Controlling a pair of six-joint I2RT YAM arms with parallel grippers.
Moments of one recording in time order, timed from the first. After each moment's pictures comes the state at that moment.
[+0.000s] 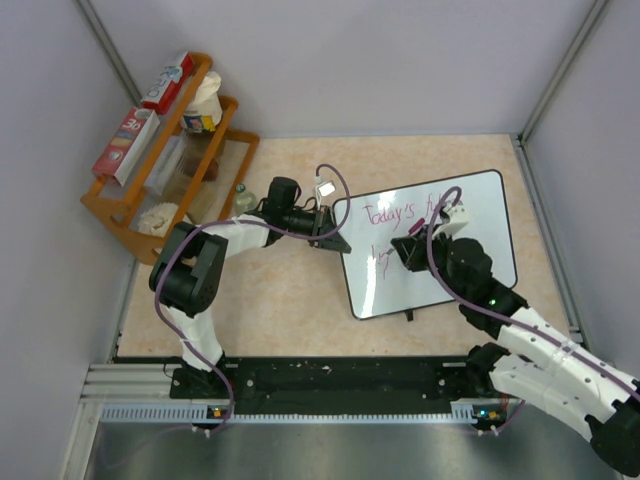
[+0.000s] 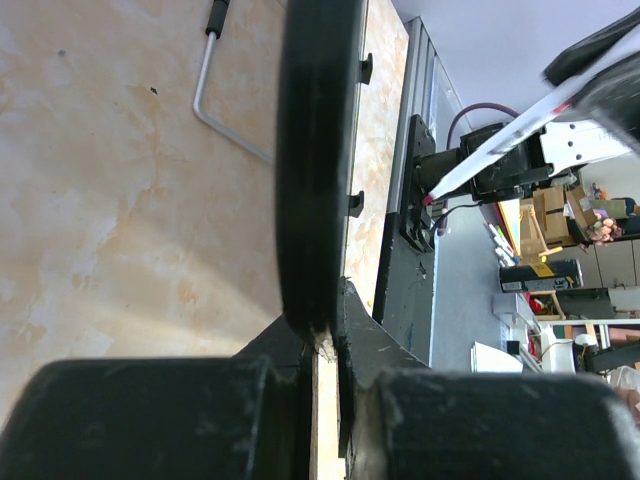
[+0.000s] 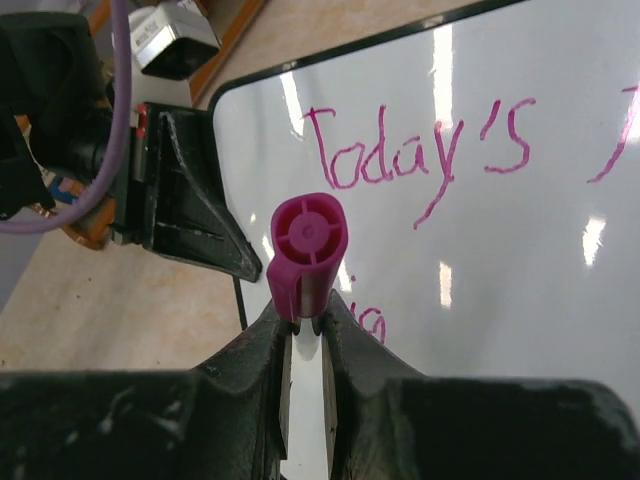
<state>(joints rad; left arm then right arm) -0.44 1.85 1.08 0.15 1.14 -0.39 0.67 0.77 0.52 0.02 0.17 0.50</state>
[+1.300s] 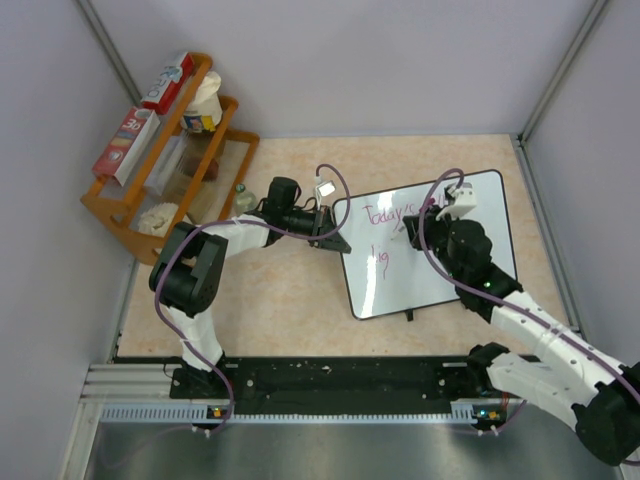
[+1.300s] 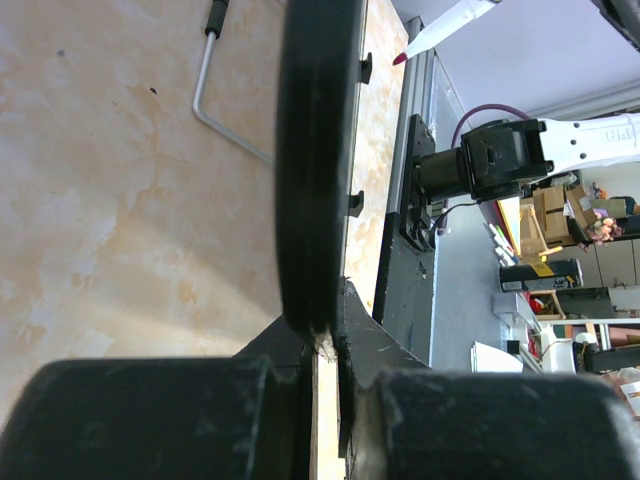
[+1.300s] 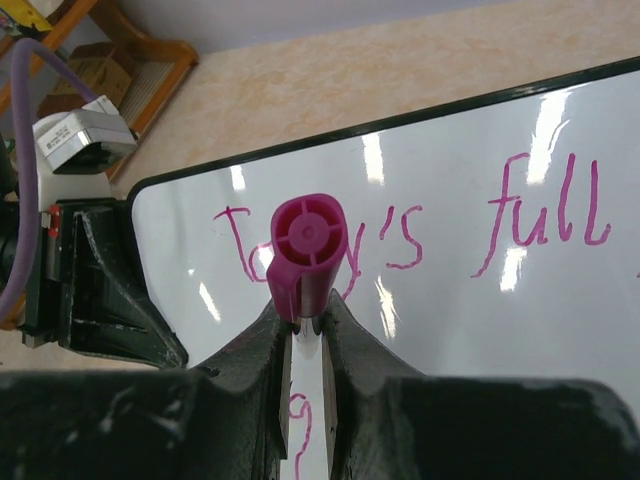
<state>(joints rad) -0.44 1.85 1.08 0.15 1.14 -0.39 0.55 0.89 0.61 0.11 0.22 0.40</state>
